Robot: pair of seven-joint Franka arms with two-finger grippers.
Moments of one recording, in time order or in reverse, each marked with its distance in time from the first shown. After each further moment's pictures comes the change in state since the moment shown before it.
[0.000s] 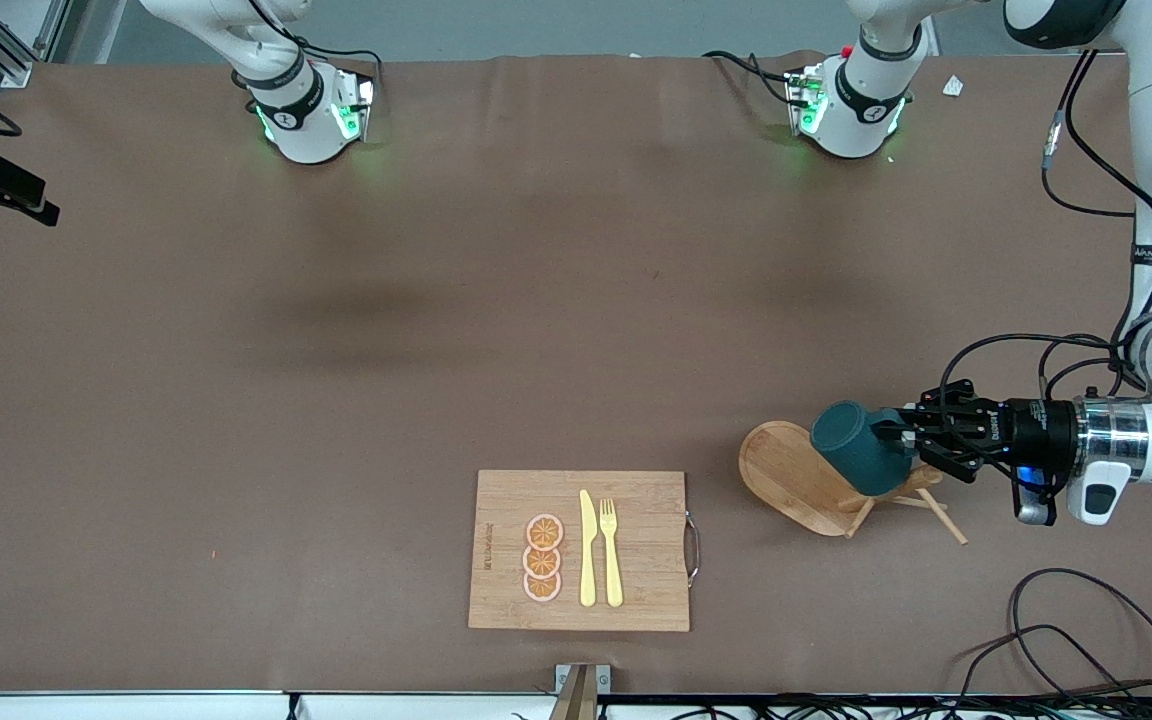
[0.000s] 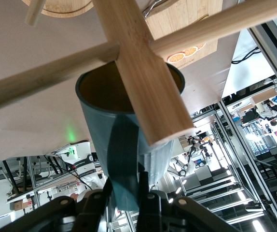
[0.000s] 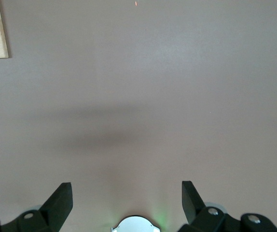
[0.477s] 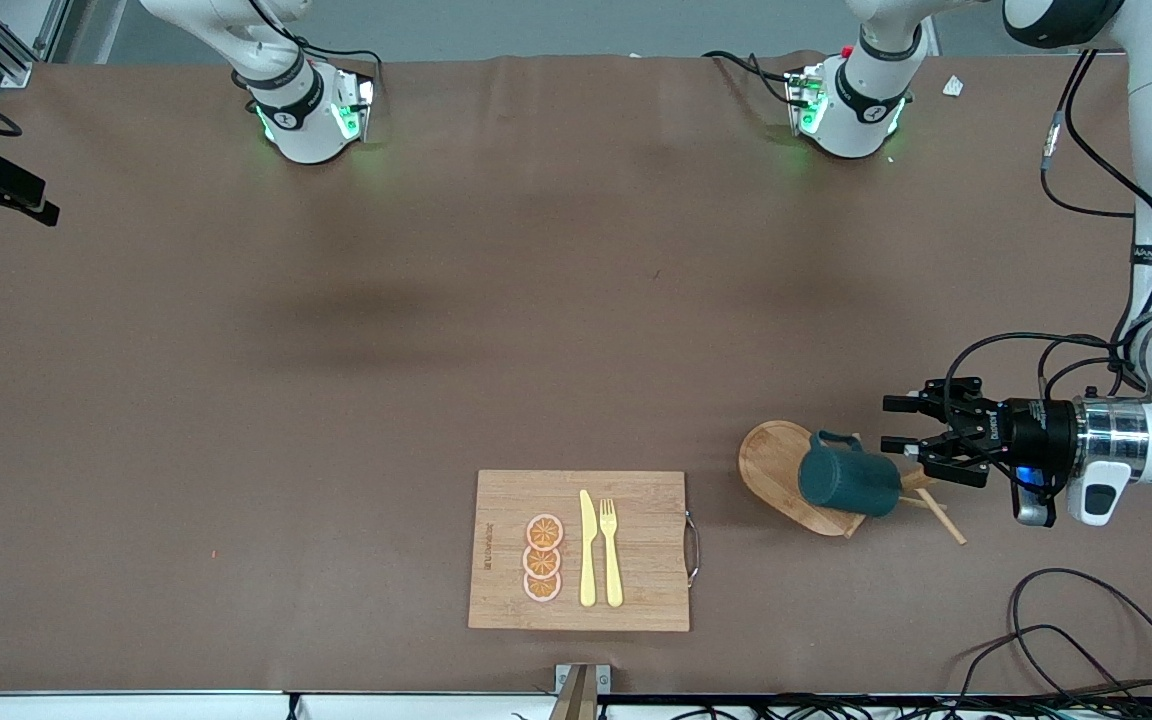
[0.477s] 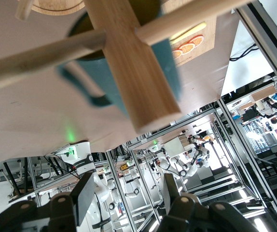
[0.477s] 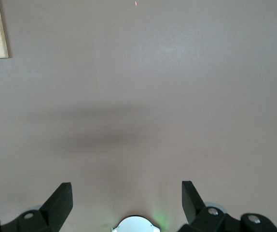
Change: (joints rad) left arm -0.001 -0.007 -0.006 0.017 0.010 -0.001 0.000; right arm 0.000 0.000 0.000 0.000 0.000 0.000 0.000
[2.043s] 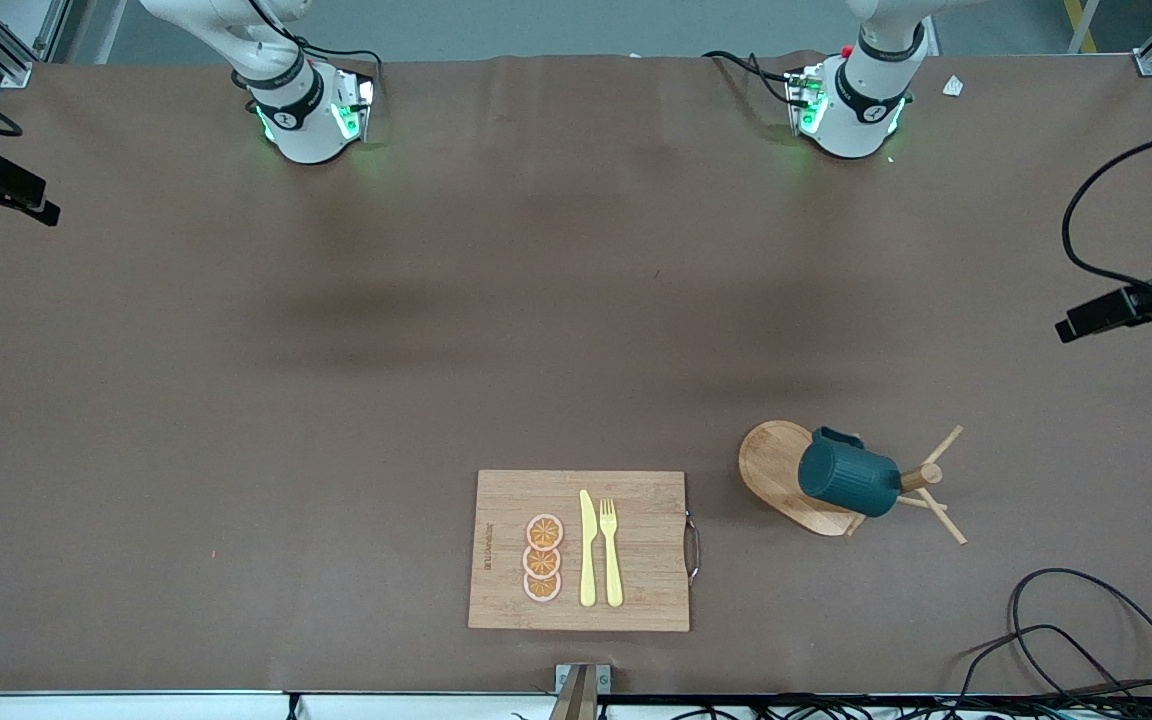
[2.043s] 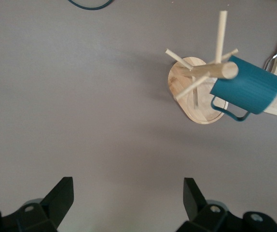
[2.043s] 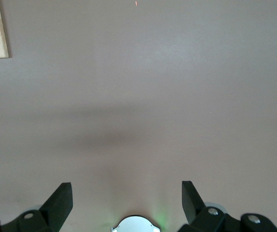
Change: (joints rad) left arm -0.010 -0.485 -0.097 -0.056 1.008 -0.017 0.434; right arm 0.000 0.000 0.001 0.000 0.000 0.000 0.000
